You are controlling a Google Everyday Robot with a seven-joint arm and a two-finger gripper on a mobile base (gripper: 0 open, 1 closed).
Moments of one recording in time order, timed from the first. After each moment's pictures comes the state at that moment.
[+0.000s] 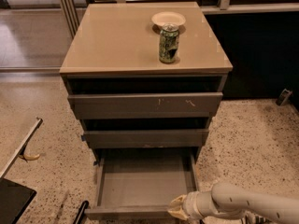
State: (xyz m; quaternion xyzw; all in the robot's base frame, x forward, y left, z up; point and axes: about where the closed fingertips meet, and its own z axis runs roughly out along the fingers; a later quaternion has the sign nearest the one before) arm 0.403 -0.097 0.325 -0.49 0.78 0.28 0.26
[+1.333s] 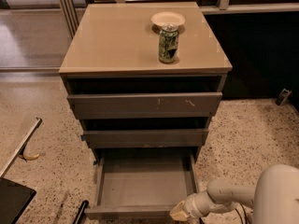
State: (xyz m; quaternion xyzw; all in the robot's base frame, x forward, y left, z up) arm 0.409 -0.118 0.213 -0.45 0.81 0.35 0.16
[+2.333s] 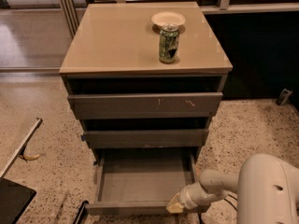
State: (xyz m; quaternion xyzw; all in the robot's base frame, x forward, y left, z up) arm 0.445 -0.106 0.209 -0.47 0.81 0.34 0.14
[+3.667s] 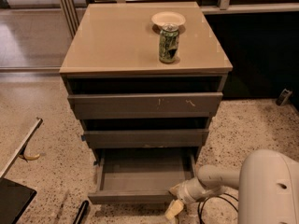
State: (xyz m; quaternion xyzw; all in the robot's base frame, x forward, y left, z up) arm 0.459 -0.096 0.231 -0.47 0.80 0.33 0.15
